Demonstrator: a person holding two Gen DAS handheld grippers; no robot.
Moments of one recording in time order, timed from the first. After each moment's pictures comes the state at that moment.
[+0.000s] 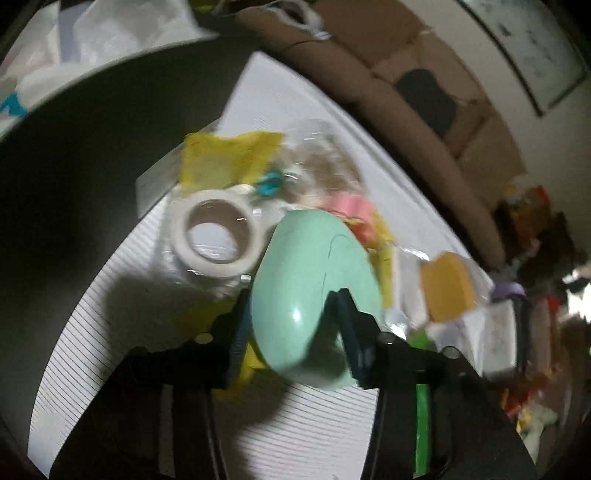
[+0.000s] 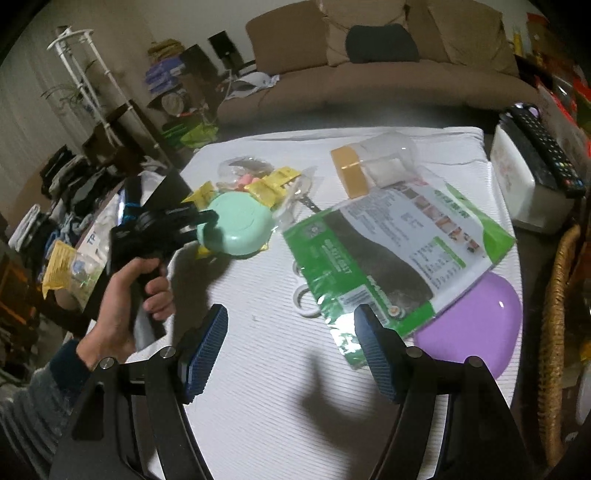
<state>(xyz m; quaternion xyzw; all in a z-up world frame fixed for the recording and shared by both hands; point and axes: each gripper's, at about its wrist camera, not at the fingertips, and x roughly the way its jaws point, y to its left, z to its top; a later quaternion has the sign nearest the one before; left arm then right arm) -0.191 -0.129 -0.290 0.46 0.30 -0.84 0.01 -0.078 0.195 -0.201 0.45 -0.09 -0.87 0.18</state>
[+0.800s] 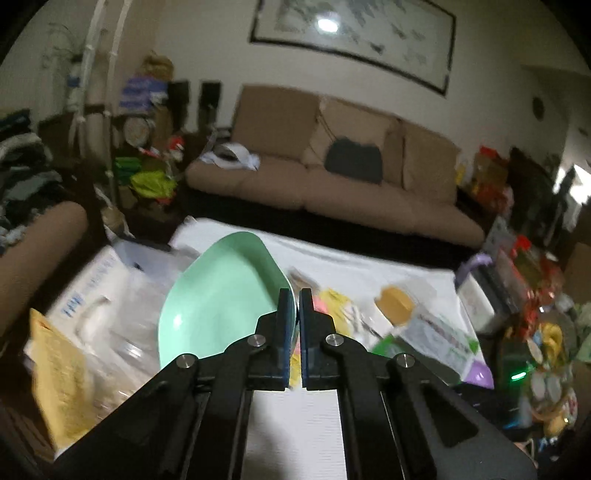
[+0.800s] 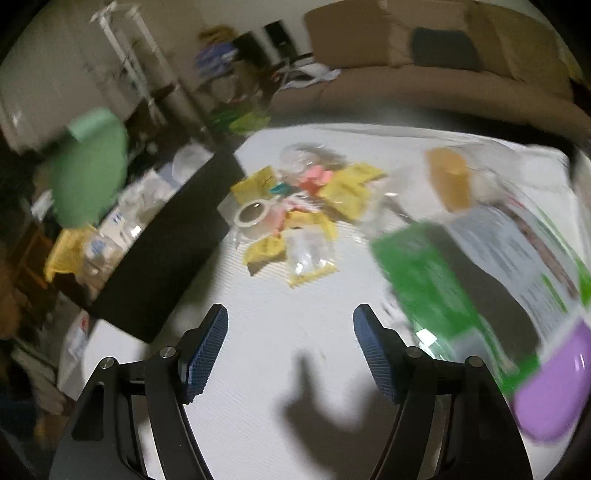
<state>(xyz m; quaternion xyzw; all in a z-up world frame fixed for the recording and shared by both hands) -0.051 -0.158 -0.060 0.28 0.09 -0.96 -0.01 -0.126 0.086 -0.250 0.44 -0.04 -0.85 0.28</state>
